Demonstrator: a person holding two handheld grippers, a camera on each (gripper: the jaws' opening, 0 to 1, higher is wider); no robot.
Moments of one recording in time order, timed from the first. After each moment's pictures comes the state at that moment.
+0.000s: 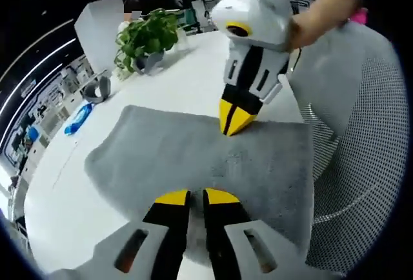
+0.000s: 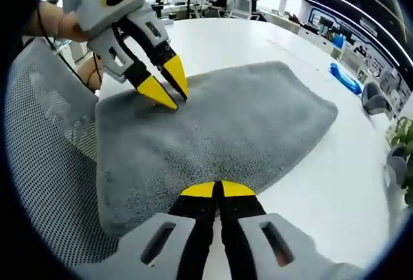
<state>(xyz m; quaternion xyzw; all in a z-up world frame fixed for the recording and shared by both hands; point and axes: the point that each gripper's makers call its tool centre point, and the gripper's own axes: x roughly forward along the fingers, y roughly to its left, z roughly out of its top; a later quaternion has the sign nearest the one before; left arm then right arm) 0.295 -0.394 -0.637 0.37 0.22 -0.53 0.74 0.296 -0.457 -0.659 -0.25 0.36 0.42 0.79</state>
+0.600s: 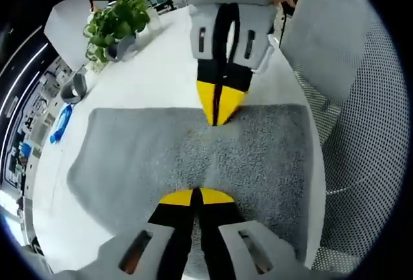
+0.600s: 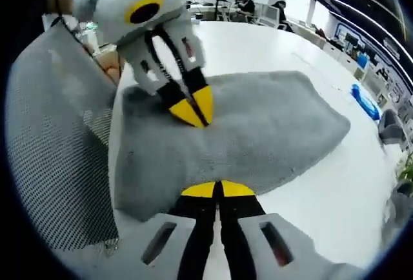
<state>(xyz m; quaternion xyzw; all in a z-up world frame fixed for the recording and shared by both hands) 0.309 -0.396 -0.656 0.39 0.29 -0.52 0.70 0.260 -0.452 -0.657 -0.32 0.31 0.55 0.70</state>
